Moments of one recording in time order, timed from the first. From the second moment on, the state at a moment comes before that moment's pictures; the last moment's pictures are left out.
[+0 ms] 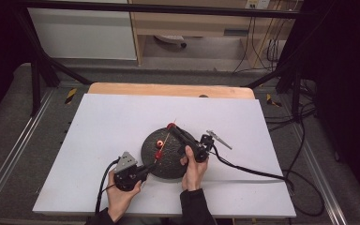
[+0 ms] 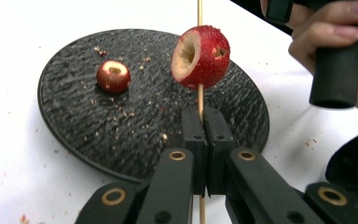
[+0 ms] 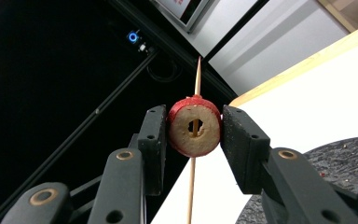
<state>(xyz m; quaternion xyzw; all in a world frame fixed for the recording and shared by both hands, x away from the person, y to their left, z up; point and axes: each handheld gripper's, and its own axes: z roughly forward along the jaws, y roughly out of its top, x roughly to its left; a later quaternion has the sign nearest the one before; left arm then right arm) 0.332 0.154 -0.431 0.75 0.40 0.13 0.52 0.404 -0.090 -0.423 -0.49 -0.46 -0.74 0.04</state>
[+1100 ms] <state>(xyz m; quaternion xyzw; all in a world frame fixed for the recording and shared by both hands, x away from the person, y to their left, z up) 0.351 0.161 -0.416 0.77 0.37 0.13 0.51 0.394 -0.092 -0.421 -0.47 -0.54 -0.70 0.01</state>
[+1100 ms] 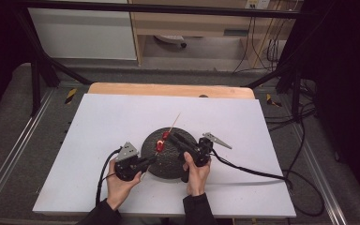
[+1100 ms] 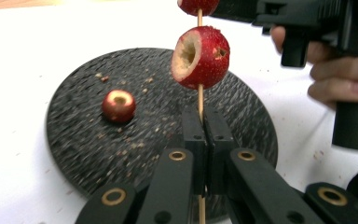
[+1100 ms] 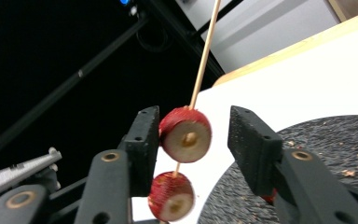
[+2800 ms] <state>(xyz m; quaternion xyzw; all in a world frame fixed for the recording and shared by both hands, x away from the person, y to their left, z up) 0.328 0.267 -0.435 0.80 0.38 0.12 0.44 0.469 -0.035 -0.394 -0.34 -0.89 -0.31 -0.07</state>
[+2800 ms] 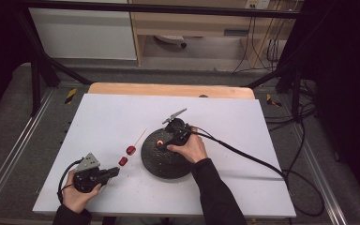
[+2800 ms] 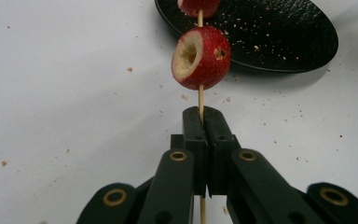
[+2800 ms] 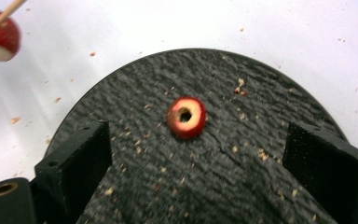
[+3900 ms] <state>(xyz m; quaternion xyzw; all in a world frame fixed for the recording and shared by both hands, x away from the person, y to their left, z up) 0.331 0.264 -0.440 0.81 0.38 0.12 0.43 0.490 -0.003 -0.412 -0.30 -0.92 -0.26 -0.05</state>
